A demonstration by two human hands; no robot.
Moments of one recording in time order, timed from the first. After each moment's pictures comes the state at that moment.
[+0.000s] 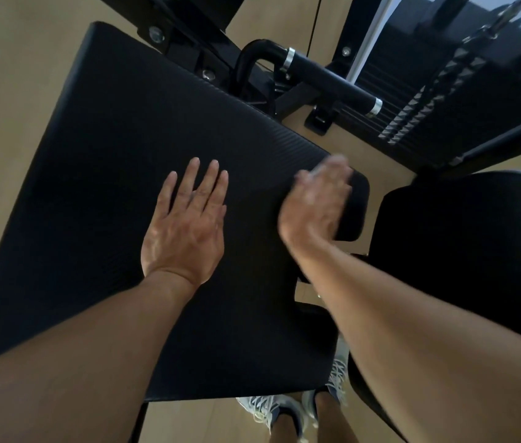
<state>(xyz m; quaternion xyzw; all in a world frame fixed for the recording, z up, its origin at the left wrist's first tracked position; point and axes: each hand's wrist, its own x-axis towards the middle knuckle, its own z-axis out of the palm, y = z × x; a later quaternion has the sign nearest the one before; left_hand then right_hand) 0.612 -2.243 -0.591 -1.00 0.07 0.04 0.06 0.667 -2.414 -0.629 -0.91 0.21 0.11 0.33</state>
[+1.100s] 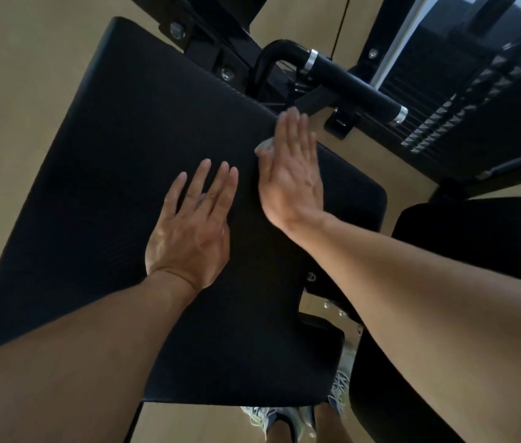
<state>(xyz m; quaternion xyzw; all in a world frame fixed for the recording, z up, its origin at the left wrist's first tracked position) 0.614 -2.243 -0.591 -1.00 0.08 0.05 0.04 0.714 -2.394 -0.624 -0.94 -0.08 0.11 0.30</state>
